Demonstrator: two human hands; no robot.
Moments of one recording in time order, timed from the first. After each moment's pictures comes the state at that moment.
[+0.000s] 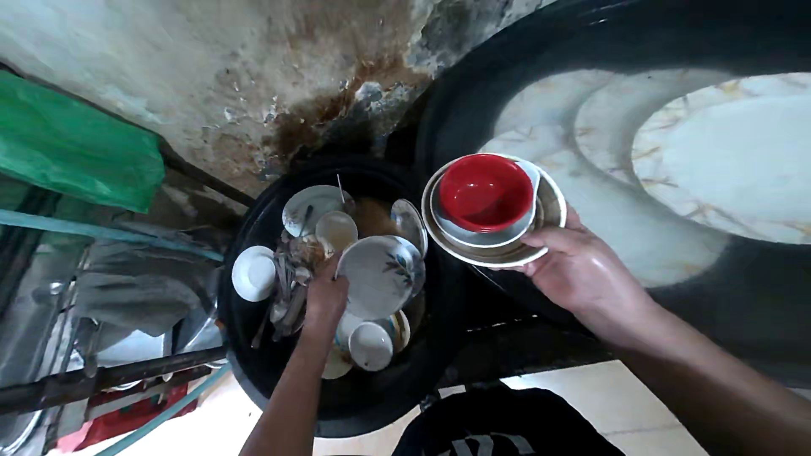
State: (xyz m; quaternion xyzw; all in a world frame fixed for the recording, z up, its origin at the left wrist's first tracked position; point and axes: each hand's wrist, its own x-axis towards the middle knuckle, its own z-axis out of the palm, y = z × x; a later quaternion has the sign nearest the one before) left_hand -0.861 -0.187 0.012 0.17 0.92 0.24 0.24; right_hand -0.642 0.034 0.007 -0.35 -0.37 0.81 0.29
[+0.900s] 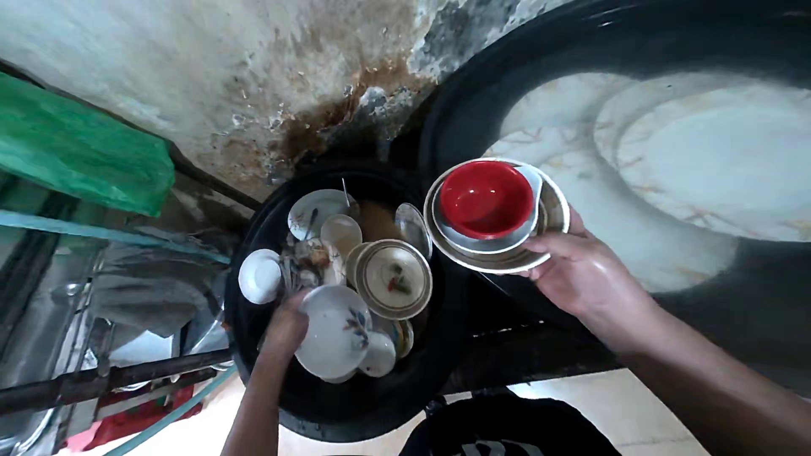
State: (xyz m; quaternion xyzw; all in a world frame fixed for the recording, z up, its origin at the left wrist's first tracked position) left_hand -0.891 -0.255 0.037 0.15 0.94 0.09 0.30; right_hand -0.642 0.034 0.006 -0.35 -0.37 0.81 0.30
